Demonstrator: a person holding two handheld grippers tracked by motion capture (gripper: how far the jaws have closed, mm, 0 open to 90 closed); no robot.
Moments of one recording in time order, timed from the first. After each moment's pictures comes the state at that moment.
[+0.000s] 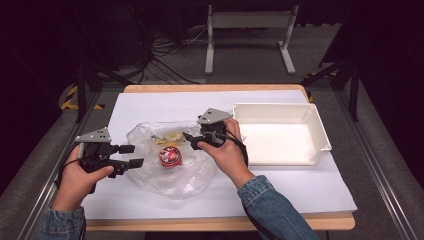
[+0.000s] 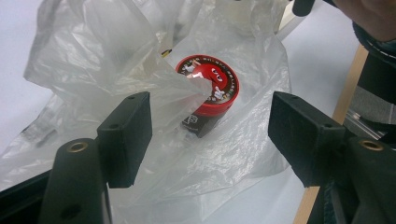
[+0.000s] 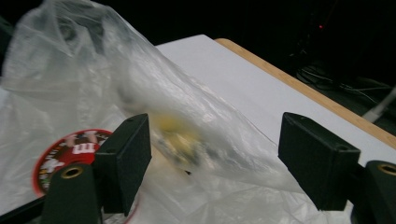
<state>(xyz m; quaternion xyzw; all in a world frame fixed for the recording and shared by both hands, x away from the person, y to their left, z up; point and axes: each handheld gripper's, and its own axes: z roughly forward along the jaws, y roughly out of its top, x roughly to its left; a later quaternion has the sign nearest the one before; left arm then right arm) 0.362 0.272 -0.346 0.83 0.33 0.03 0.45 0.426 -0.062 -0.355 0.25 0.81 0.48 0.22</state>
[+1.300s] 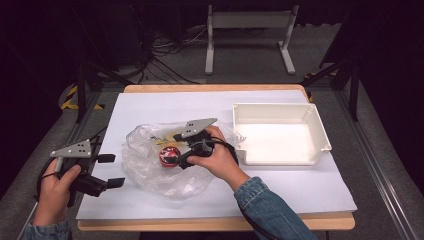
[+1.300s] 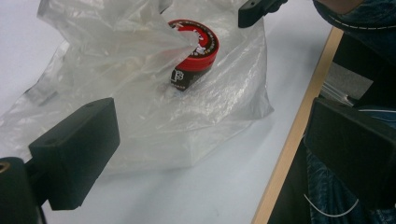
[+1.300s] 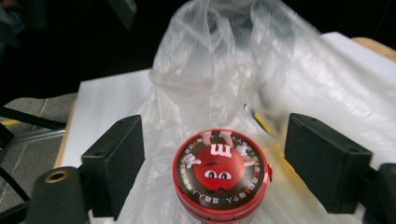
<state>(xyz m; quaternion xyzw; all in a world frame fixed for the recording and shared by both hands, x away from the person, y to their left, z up) 0.329 0.308 -0.350 0.84 0.30 0.02 0.45 0.418 -0.025 -0.377 0.13 0.85 0.51 0.05</state>
